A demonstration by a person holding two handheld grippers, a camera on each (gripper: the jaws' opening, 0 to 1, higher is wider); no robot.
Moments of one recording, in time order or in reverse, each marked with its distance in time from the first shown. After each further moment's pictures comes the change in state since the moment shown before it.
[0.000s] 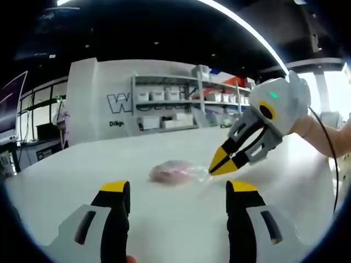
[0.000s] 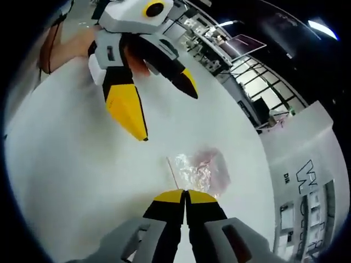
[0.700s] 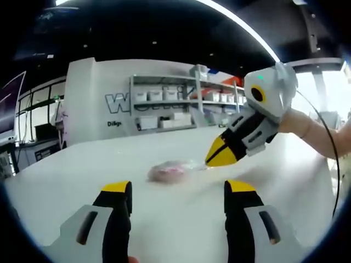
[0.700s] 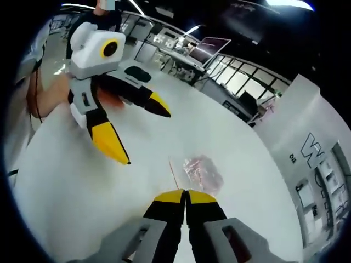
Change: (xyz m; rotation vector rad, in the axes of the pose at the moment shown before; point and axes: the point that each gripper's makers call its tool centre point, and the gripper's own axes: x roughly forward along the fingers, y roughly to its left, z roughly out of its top) left arm 0.002 -0.004 -0.002 0.006 0.009 -0.014; right arm -0.011 -0.013 0.010 0.283 -0.133 -0.019
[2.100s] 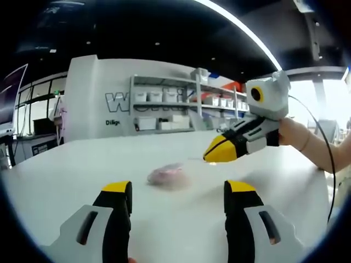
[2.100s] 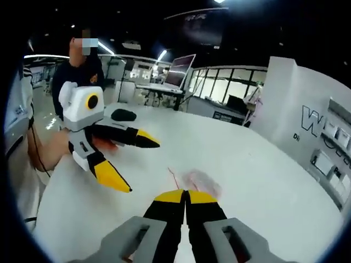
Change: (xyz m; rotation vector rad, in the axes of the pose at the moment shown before) left arm 0.001 -0.003 0.004 -0.048 -0.020 -0.016; right arm -0.013 -0.008 0.019 0.315 -0.201 0.014
